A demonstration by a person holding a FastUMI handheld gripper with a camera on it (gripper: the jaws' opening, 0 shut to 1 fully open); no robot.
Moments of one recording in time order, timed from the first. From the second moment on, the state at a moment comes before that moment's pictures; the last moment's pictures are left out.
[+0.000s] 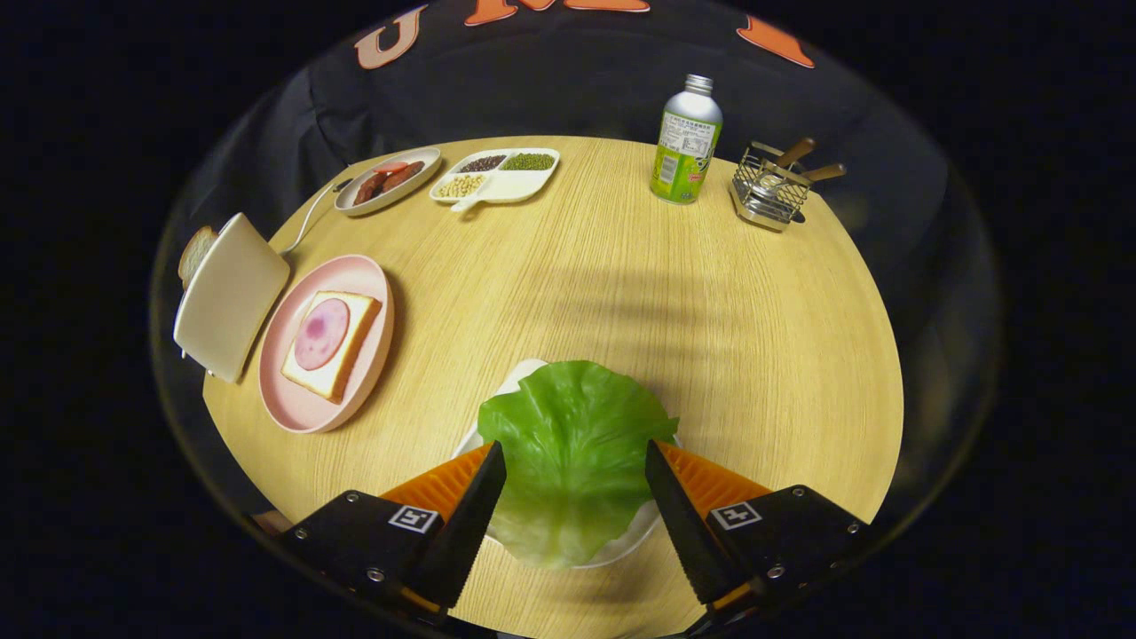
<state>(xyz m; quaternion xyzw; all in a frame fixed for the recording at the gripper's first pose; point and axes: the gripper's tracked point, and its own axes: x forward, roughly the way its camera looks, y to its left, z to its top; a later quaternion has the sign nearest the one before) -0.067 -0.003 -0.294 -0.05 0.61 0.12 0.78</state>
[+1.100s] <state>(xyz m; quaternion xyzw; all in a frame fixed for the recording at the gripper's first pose) -0.056 0.029 -0.264 0.03 0.59 0.11 0.80</state>
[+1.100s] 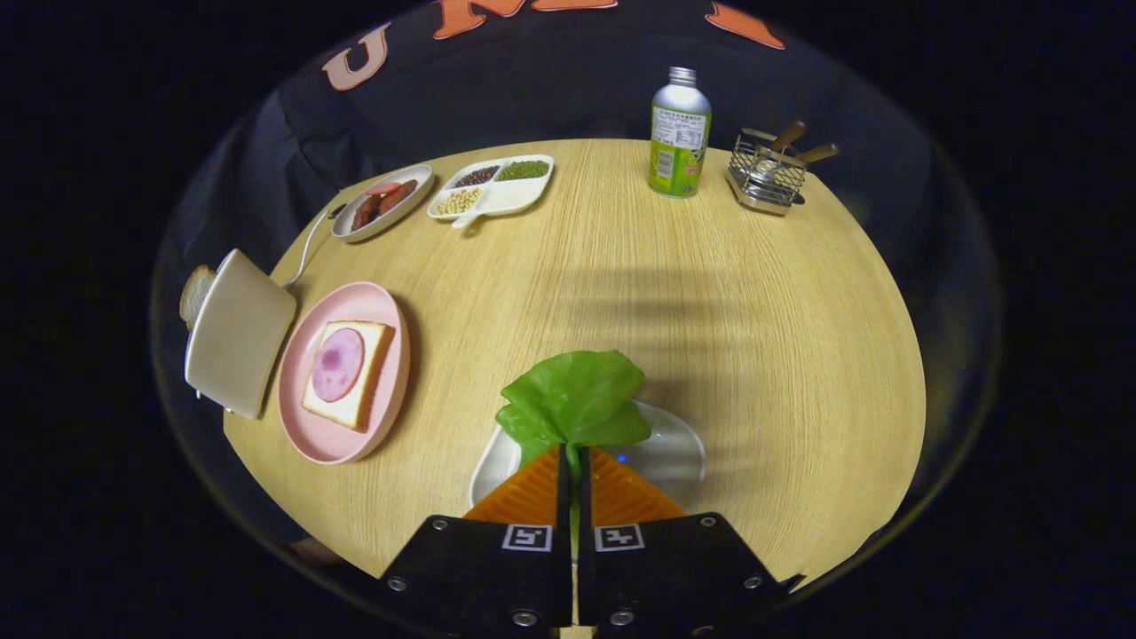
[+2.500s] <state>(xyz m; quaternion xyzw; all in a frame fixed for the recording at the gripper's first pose) -0.039 0.264 -0.213 0.02 0.55 0.32 0.77</state>
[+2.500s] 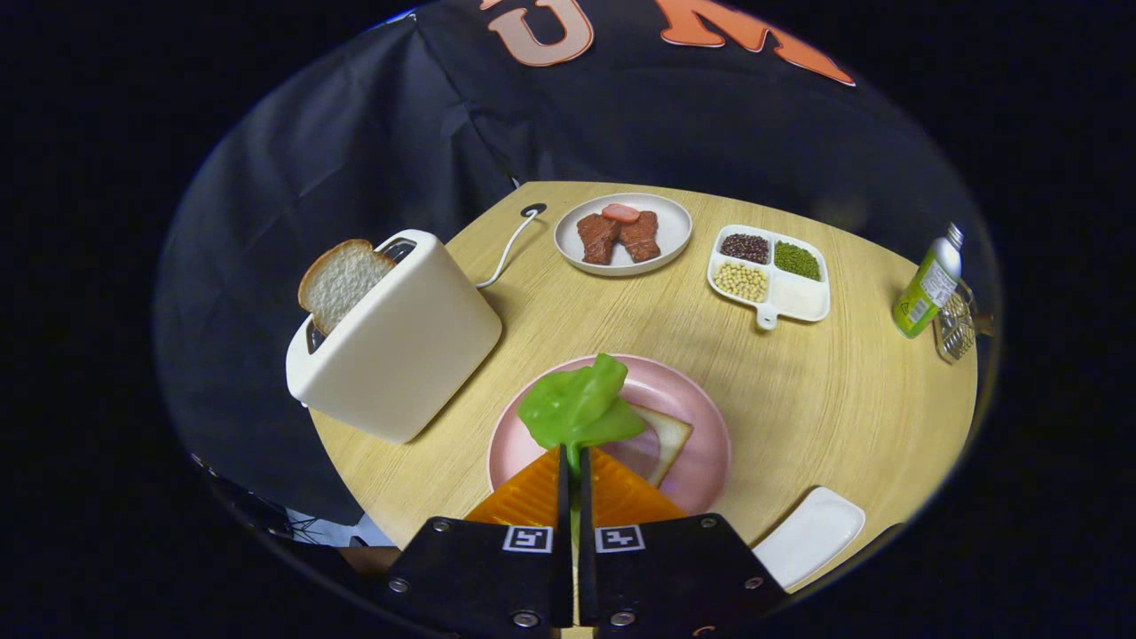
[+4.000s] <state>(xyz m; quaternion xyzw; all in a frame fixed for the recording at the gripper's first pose) -0.020 0.372 -0.107 -0.01 0.48 0.35 0.80</state>
